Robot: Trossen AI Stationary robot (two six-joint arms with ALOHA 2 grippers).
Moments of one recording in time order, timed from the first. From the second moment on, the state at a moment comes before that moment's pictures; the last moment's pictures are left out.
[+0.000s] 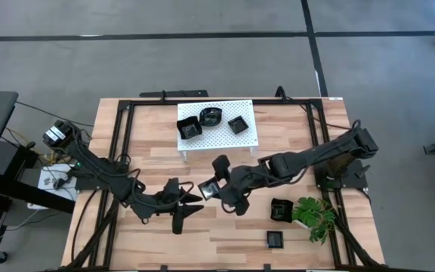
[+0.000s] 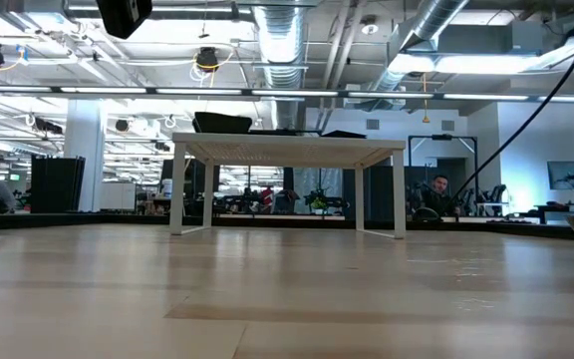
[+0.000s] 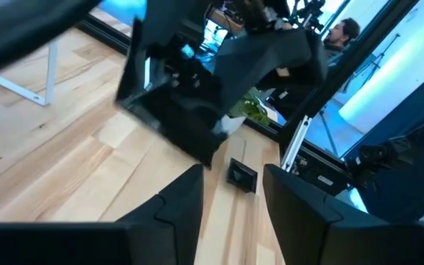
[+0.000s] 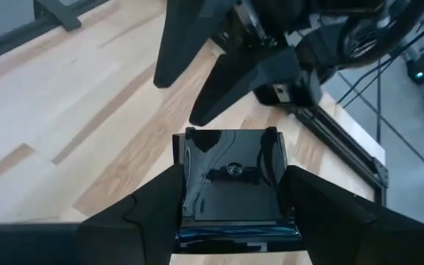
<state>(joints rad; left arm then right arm) -0.68 1.39 0.78 0.32 -0.70 -0.66 0.32 1.68 1.48 -0.41 0.19 -0.53</state>
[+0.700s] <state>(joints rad) -0.67 1.39 0.78 0.42 -0.70 -0.52 0.35 1.64 1.48 -0.39 0.18 -0.53</state>
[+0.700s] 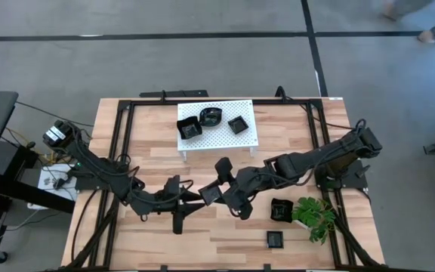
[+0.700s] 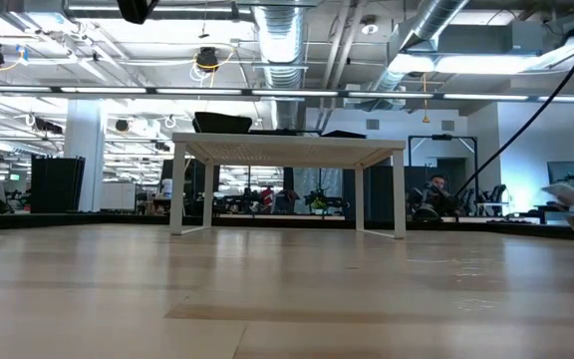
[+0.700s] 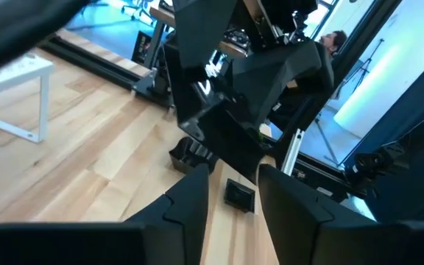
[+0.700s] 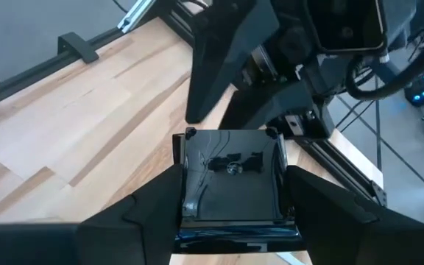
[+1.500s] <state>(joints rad) -0.65 1.39 0.78 0.51 -0.63 -0.26 0.35 1.64 1.48 -0.36 0.17 -0.56</state>
